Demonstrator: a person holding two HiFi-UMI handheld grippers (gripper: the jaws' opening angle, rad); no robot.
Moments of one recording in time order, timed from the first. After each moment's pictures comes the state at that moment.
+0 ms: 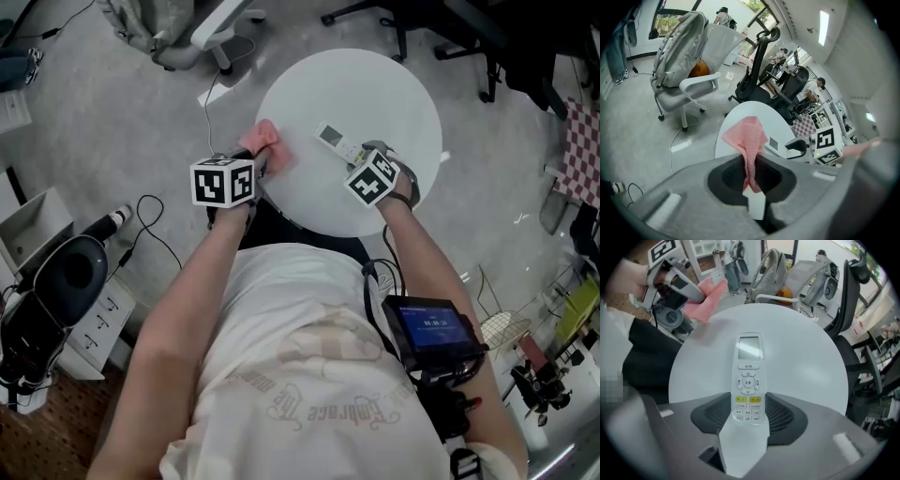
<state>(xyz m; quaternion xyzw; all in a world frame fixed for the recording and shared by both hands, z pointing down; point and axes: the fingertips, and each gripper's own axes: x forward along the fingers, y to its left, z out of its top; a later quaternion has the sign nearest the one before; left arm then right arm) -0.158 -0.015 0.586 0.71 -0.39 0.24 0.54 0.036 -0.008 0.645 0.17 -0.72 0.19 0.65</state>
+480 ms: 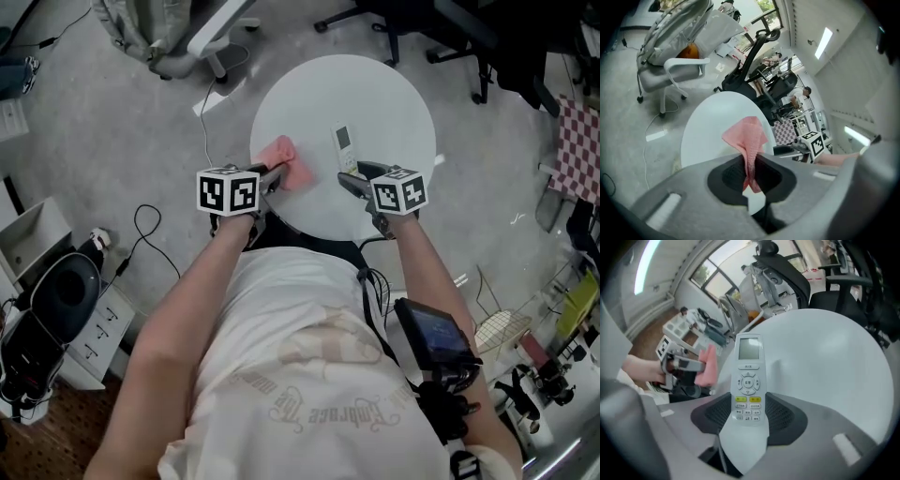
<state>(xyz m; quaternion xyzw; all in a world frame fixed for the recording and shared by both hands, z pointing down) -0.112 0.003 0.573 0.73 -0.30 0.16 0.59 0.022 0.009 0.608 0.25 -0.76 0.48 0.35</state>
